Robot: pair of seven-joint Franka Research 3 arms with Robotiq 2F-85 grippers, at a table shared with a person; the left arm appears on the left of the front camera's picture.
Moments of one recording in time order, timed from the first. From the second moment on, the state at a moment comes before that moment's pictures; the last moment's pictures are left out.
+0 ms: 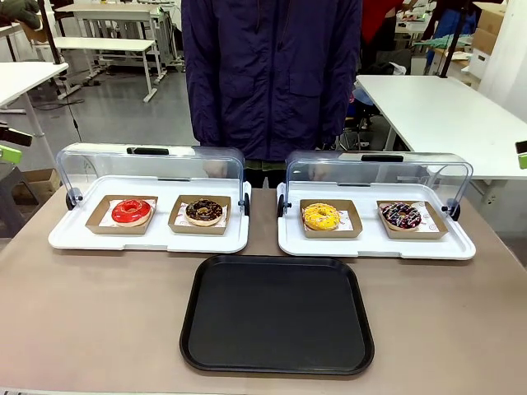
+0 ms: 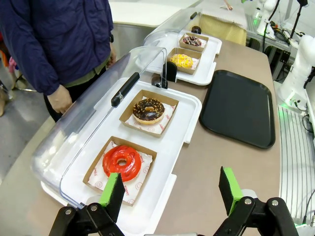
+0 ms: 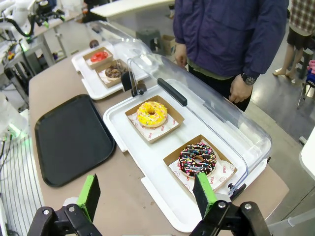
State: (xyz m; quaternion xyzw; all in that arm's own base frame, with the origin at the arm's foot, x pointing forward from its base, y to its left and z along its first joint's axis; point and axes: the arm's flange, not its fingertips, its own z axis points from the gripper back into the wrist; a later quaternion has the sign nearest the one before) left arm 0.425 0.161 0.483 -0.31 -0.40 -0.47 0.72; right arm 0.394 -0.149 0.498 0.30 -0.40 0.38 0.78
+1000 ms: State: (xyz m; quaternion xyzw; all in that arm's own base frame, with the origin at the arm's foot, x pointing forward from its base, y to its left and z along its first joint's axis) left arm 0.425 0.161 0.483 -0.31 -0.40 -0.47 0.72; right arm 0.394 -0.149 0.498 0.30 -0.40 0.38 0.78
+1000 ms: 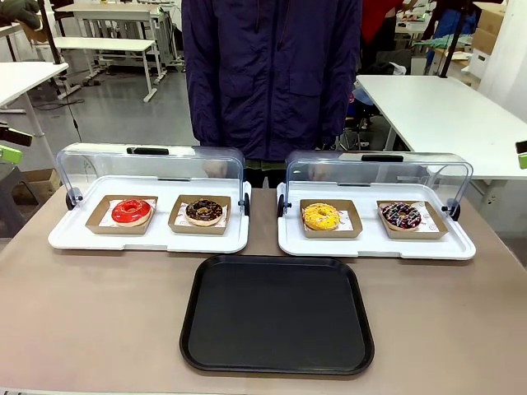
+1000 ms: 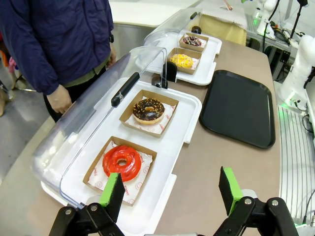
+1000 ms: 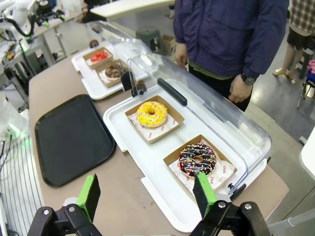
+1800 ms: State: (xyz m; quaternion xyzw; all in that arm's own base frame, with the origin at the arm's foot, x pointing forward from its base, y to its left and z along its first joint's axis) left arm 0.425 0.161 0.483 -0.31 -0.40 -0.47 0.72; right arm 0.394 -0.149 0.498 0.30 -0.40 0.38 0.78
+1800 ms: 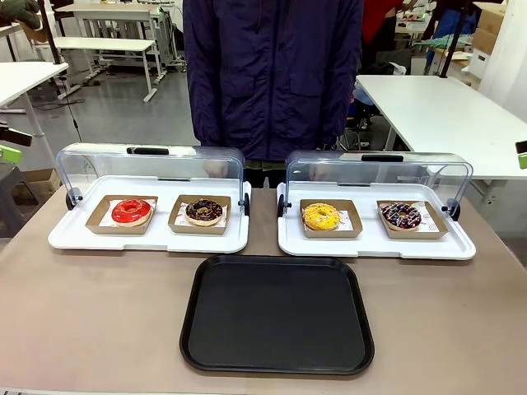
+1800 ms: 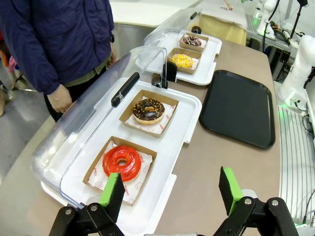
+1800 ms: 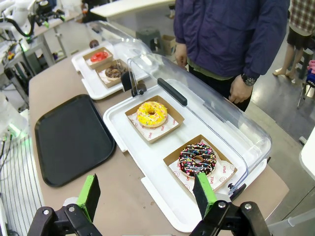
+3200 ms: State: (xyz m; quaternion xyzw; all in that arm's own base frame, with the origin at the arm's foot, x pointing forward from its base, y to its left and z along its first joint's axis) left arm 0.425 0.161 0.483 -0.31 -0.40 -0.47 0.72; right arm 0.394 -0.149 0.498 0.30 -0.40 0.38 0.78
